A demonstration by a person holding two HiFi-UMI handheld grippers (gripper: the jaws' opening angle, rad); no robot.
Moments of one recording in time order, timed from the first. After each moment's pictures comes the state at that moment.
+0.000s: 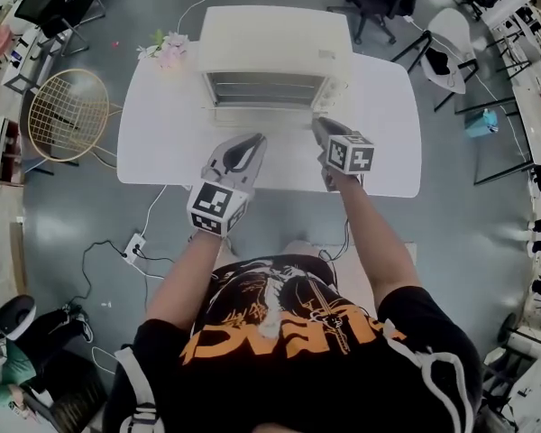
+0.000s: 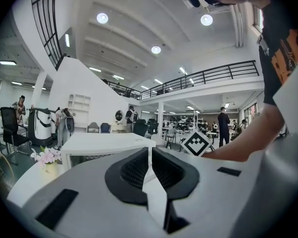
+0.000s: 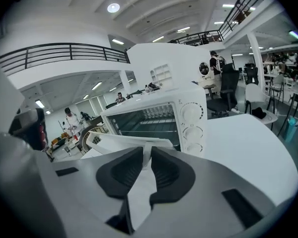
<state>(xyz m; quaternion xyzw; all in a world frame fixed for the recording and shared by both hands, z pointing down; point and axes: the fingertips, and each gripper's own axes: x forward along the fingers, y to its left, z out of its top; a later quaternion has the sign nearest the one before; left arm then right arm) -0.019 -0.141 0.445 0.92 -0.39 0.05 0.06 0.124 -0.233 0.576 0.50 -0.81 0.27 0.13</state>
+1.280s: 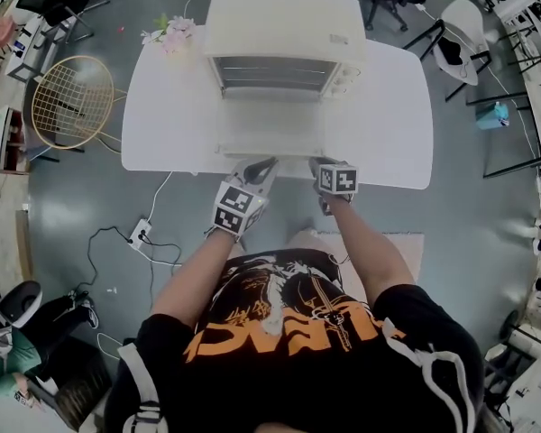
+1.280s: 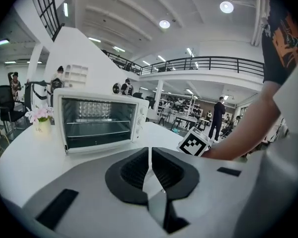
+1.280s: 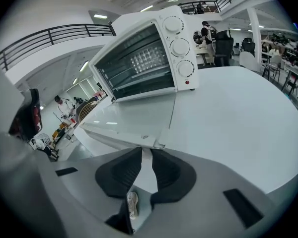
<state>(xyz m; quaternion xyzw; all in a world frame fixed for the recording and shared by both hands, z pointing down) -0.003 -0.098 0.579 0.91 -0.34 0.16 0.17 0.117 -0.134 0.746 0.48 -0.75 0.38 0.24</state>
